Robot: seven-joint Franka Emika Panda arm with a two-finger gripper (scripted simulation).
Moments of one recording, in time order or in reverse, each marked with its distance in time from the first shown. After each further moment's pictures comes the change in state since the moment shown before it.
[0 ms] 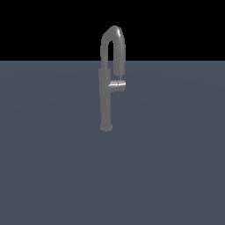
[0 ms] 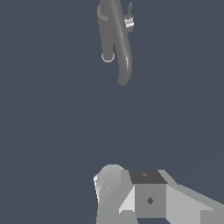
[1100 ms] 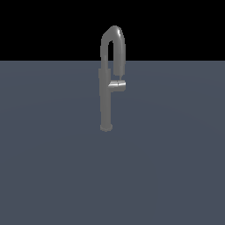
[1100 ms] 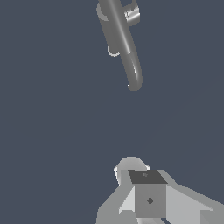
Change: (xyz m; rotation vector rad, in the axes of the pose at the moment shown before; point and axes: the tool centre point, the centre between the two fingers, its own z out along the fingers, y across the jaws) arm 0.048 -0.010 -0.001 0.114 -0.142 0.108
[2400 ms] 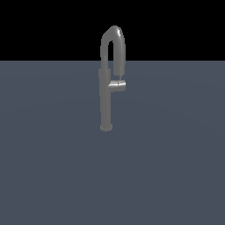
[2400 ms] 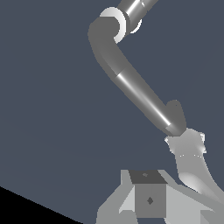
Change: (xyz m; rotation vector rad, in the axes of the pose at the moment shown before) arm 0.142 -0.015 0.014 0.341 -0.422 0.321
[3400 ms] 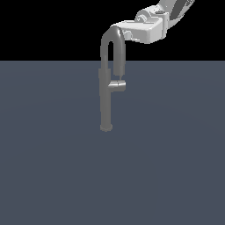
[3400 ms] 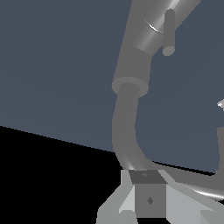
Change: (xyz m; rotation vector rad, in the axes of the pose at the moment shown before) arm 0.127 -0.013 0.008 0.315 -0.385 0.289
